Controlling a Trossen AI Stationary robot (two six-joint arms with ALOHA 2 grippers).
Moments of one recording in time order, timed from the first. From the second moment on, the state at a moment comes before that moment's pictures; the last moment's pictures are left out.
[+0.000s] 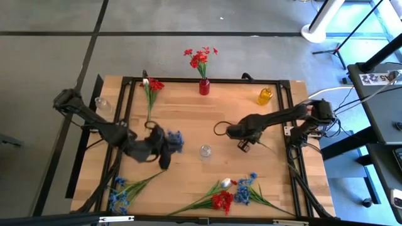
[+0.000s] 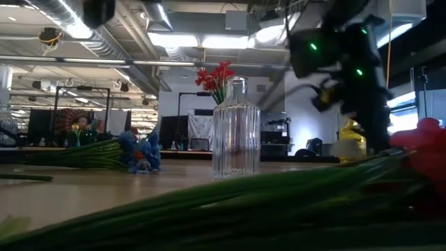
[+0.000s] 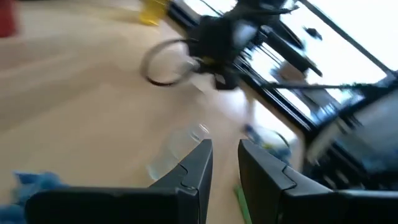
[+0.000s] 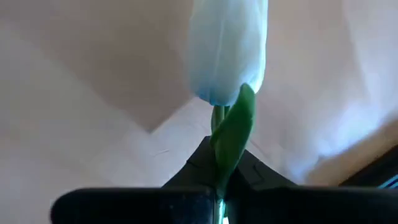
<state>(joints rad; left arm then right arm) -0.53 1.20 0.89 -0.23 -0.71 -0.97 0.02 1.66 0.98 -1.10 0.05 0.76</state>
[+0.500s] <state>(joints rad) -0.67 1.20 0.89 -0.23 -0.72 -0.83 0.06 1.64 0.97 -1.37 -0.07 0.99</state>
